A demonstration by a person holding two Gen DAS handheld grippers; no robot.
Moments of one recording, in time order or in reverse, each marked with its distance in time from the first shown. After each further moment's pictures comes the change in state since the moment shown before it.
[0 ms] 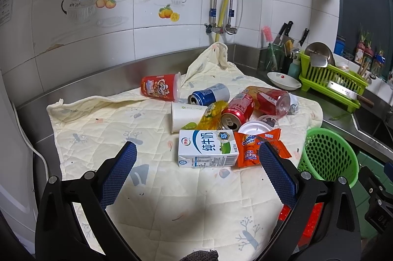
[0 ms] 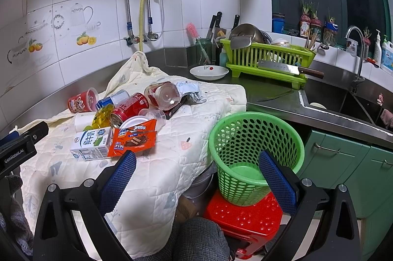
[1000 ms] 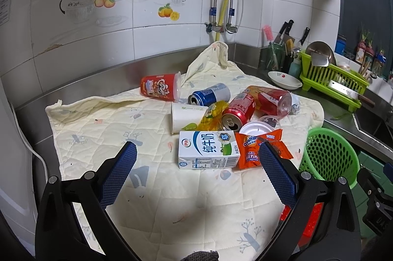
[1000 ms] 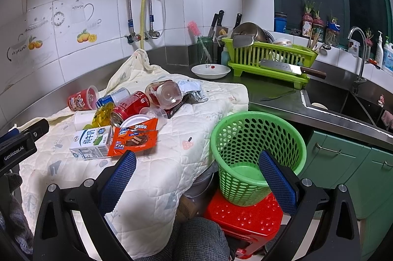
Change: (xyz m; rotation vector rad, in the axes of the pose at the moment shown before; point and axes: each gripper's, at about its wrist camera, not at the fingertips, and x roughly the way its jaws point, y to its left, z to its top) left arm 0.005 0.000 0.003 0.001 0.007 0.004; right arm 0.006 0.004 -0.002 -0.008 0.011 0.002
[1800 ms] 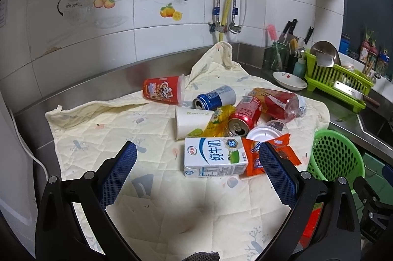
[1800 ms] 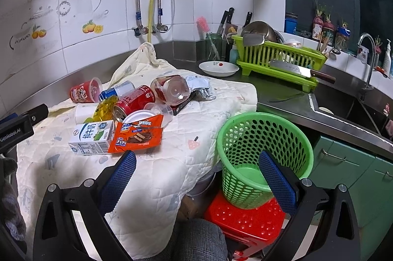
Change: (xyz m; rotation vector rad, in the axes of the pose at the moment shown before) left arm 0.016 0.006 0.013 0.005 0.008 0.021; right arm 0.021 0.011 0.003 -0.057 0.024 0.026
